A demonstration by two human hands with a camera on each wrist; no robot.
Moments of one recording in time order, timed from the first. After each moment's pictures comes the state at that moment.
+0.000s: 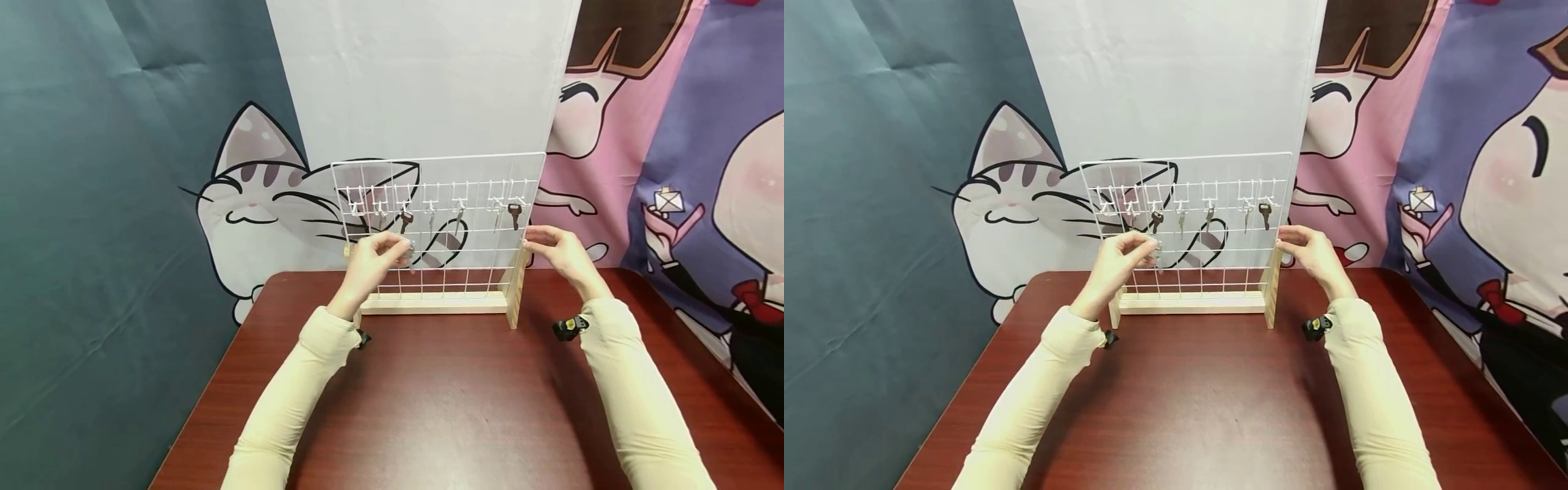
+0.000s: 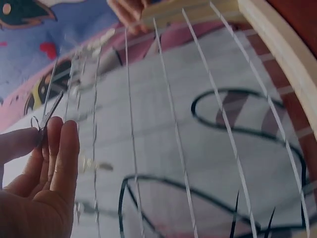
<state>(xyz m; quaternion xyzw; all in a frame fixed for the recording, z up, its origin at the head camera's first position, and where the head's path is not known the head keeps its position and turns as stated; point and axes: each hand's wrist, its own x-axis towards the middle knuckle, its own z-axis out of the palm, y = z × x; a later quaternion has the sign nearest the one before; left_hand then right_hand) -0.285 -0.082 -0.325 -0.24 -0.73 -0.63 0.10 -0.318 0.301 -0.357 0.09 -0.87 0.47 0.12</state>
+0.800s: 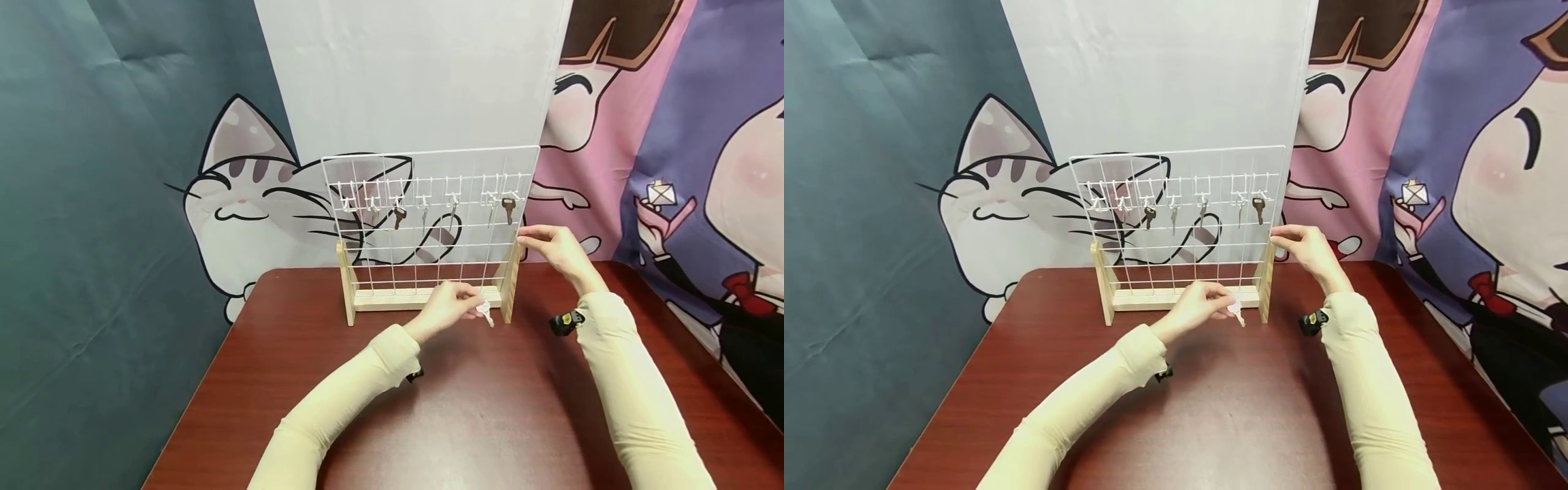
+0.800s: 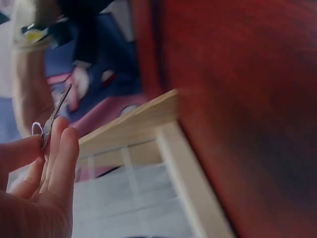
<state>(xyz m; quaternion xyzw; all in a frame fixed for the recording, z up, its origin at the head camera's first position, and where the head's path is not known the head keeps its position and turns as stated) -0.277 0.044 -0.420 -0.25 -0.76 -0.59 -0.10 -0.318 0.303 -0.356 0.06 -0.89 0.44 0.10</state>
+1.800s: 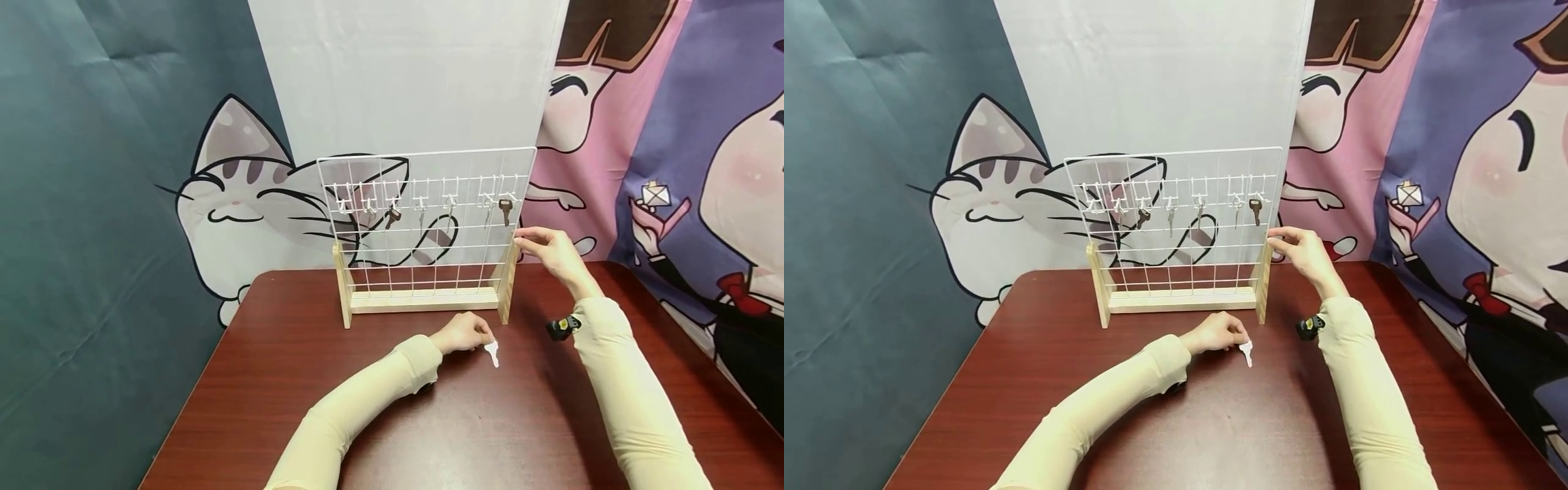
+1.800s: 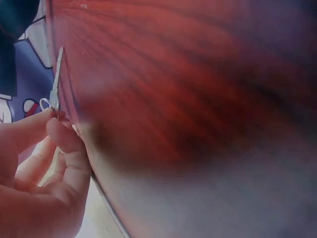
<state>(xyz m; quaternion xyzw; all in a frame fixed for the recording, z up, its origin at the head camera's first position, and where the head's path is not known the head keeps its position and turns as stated) -0.284 0.078 -0.482 -0.30 -0.87 -0.35 -0.15 -0.319 0.303 -0.366 0.09 -0.86 0.49 0.12</state>
